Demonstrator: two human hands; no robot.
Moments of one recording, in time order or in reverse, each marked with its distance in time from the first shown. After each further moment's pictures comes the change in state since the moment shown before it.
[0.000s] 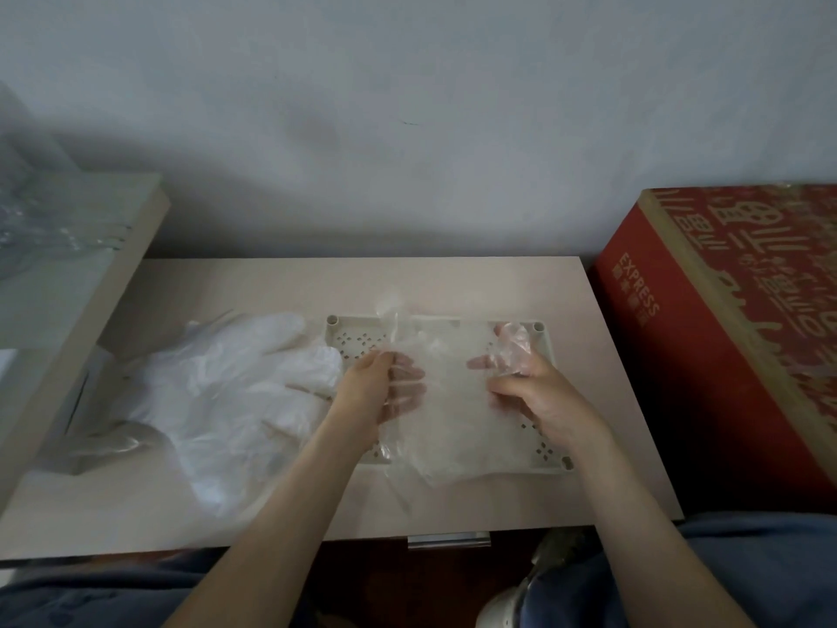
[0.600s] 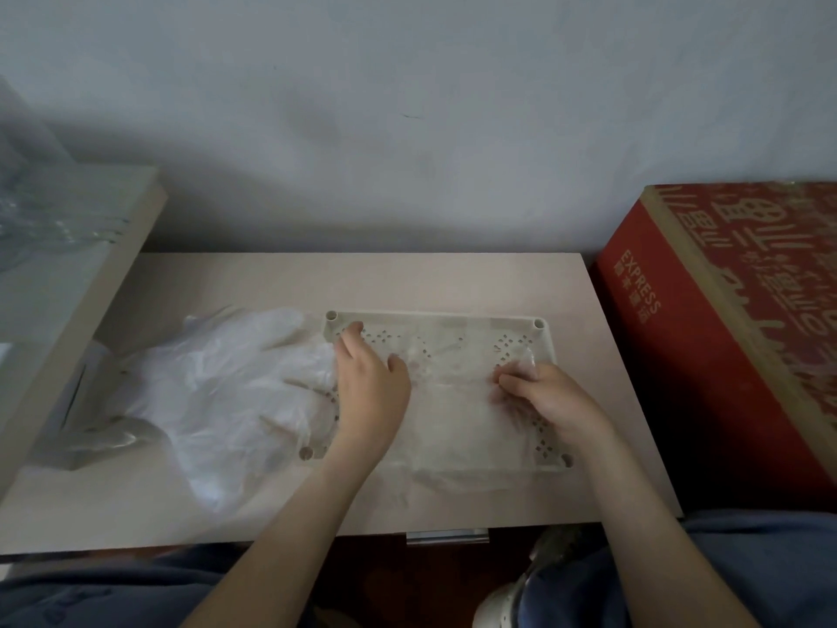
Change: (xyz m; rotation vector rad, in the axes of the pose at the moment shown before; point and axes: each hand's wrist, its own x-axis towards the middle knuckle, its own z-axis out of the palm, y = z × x) left_hand 0.001 -0.019 0.006 0.726 0.404 0.594; right_hand 0.009 0.016 -0.014 -0.141 0.098 0.121
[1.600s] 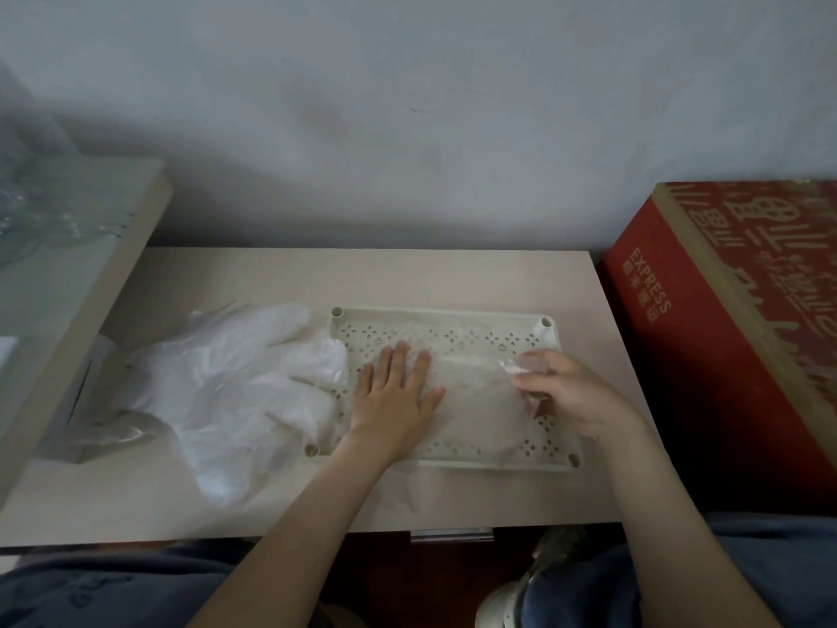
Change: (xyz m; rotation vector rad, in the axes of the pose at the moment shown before) left_hand 0.002 -0.034 0.019 0.772 -0.623 0.236; right_hand 0.003 -0.007 -0.018 -0.015 -0.015 0.074
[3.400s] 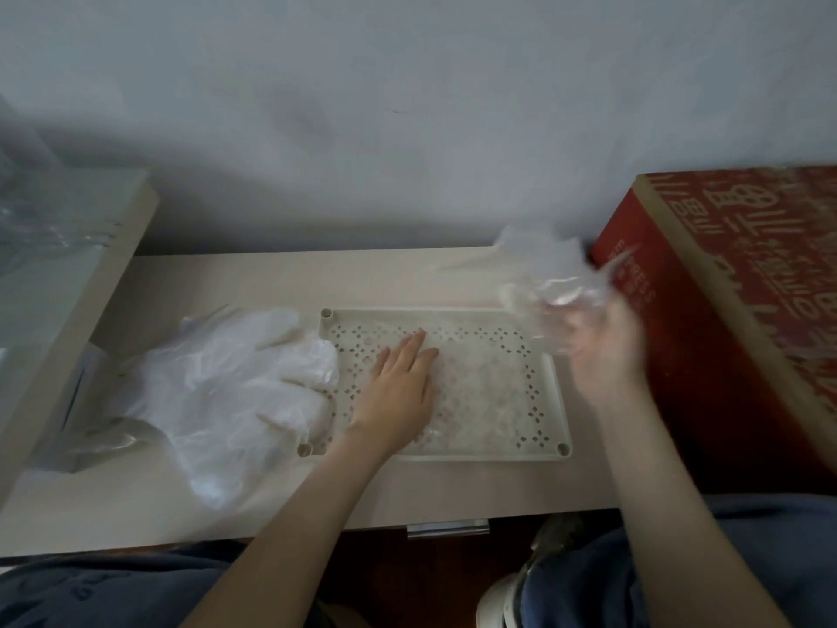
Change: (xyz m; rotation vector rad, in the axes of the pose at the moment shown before) left_hand -0.003 0.013 -0.013 -0.148 0.257 0.231; right_hand -0.033 -0.049 -0.002 0.635 0.259 -0.416
